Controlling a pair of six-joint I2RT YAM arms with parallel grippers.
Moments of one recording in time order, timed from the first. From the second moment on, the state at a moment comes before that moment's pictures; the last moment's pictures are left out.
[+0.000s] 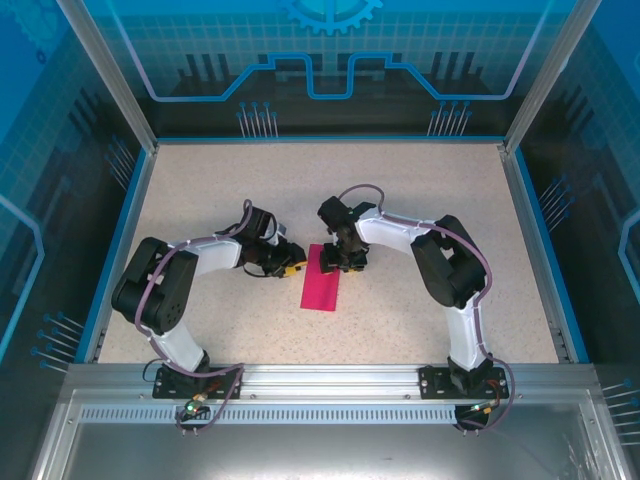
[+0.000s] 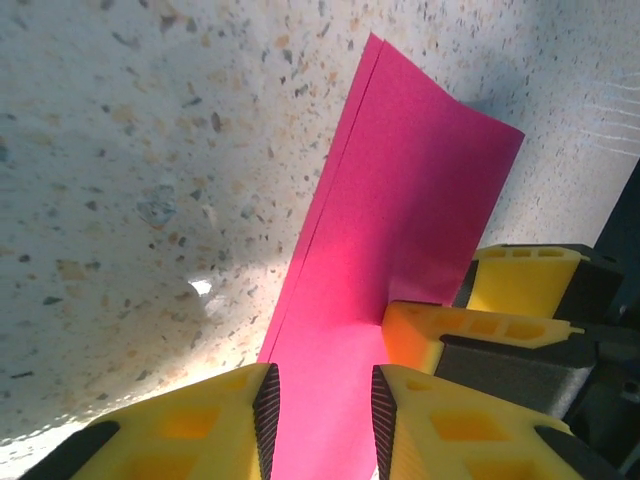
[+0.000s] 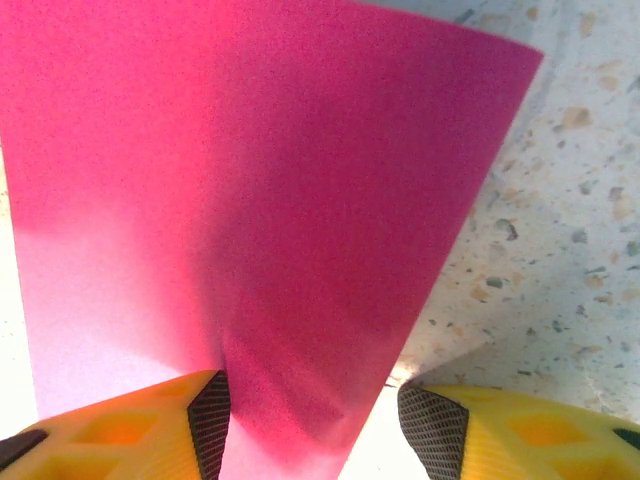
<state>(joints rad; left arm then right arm) -0.32 1.71 0.82 -0.16 0.62 -0.88 0.68 2.07 1.41 -0.81 -0.15 0.56</state>
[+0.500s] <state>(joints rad) -0.32 1.69 0.82 -0.20 0.52 -0.91 0.68 2.08 1.42 -0.82 -0.15 0.56</state>
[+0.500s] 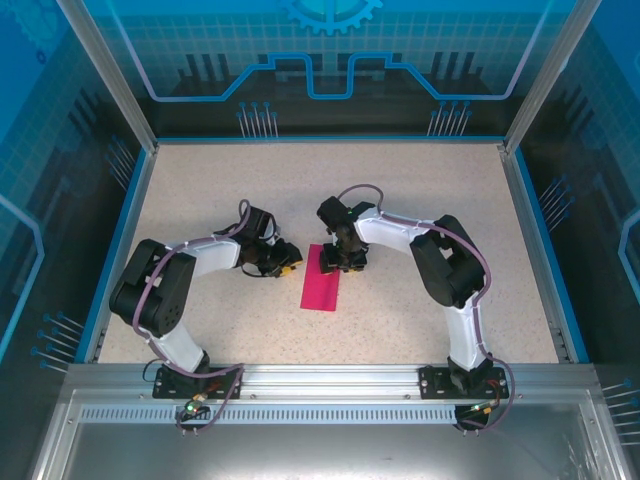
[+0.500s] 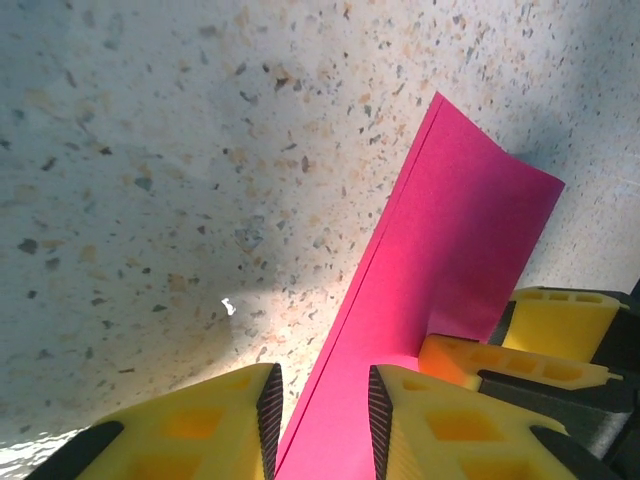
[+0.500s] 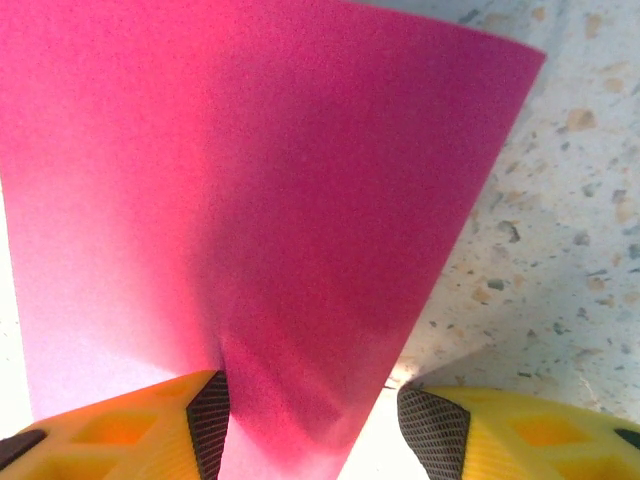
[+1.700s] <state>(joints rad) -0.37 1.71 0.82 -0.15 0.62 -0.92 0.68 2.12 1.48 -0.89 -0.15 0.58</state>
